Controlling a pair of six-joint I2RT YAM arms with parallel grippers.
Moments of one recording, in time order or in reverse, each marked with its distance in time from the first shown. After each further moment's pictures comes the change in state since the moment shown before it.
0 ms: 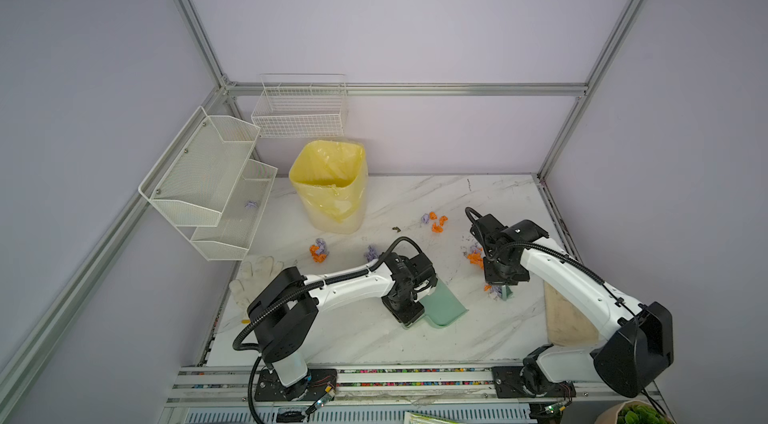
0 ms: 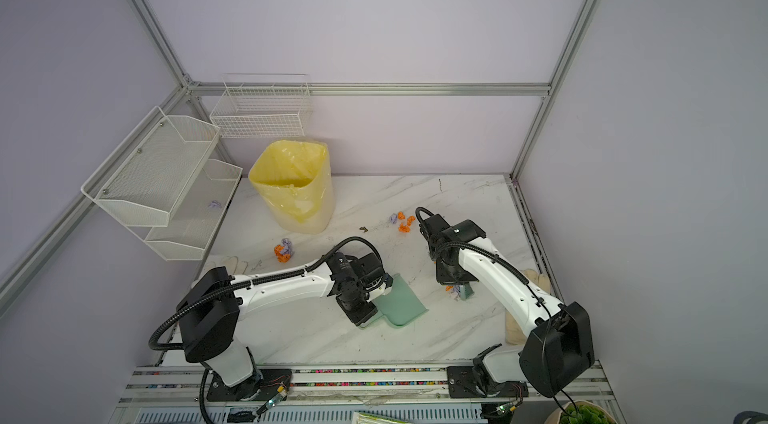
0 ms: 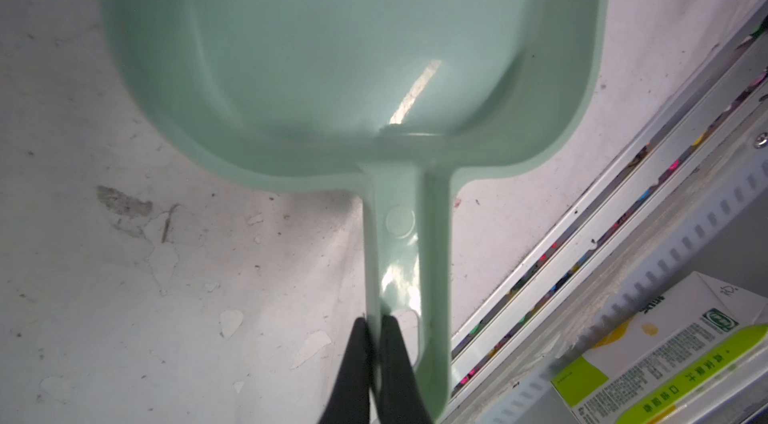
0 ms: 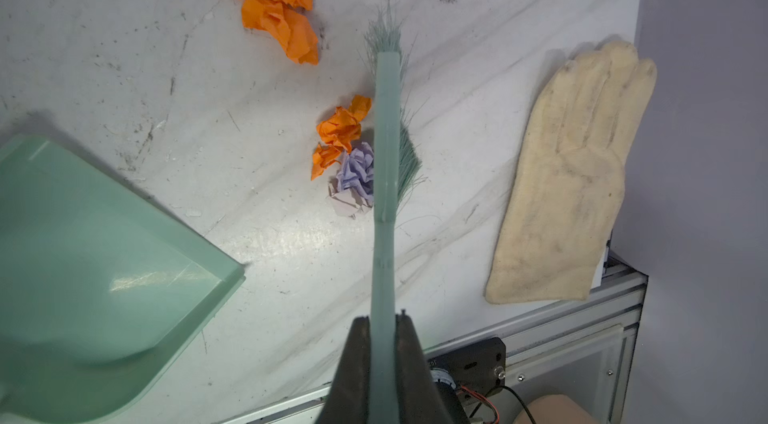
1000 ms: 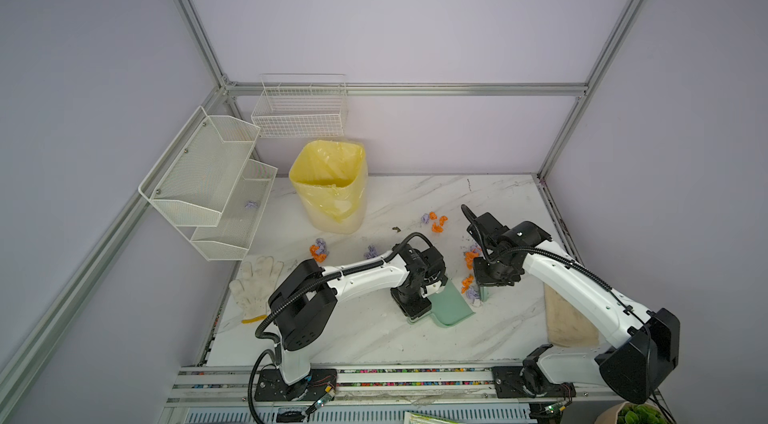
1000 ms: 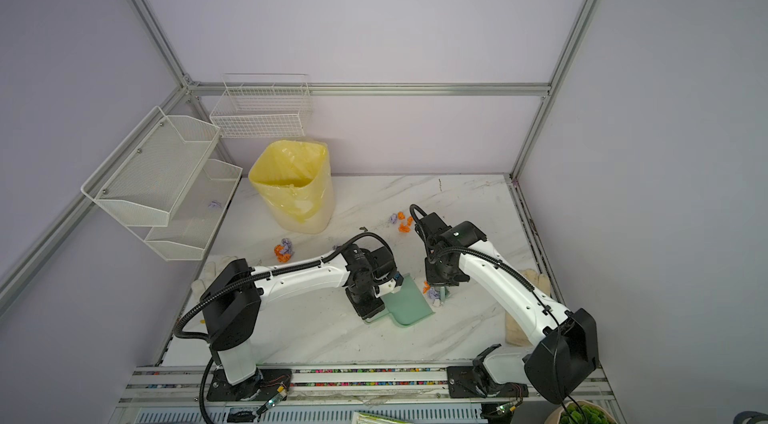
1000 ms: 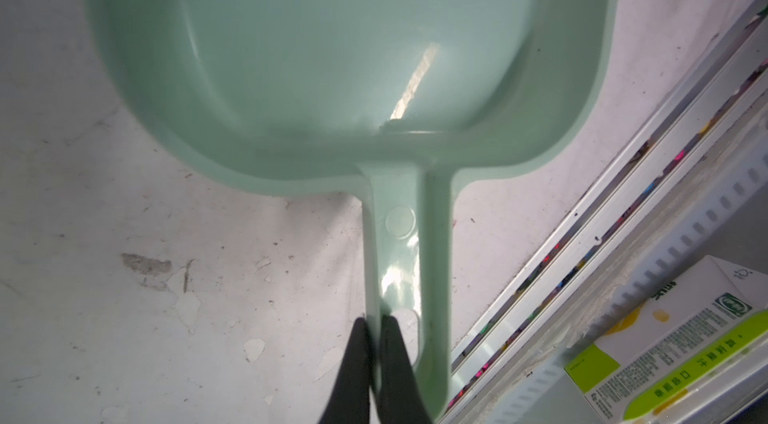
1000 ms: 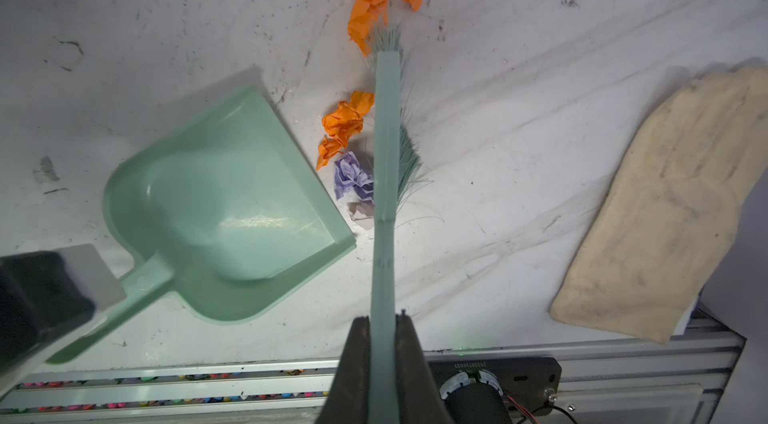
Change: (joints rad) left arm 0.000 0.128 0.175 -0.113 0.011 0.122; right arm 0.057 -0.032 0.037 0.046 -0.186 -0.051
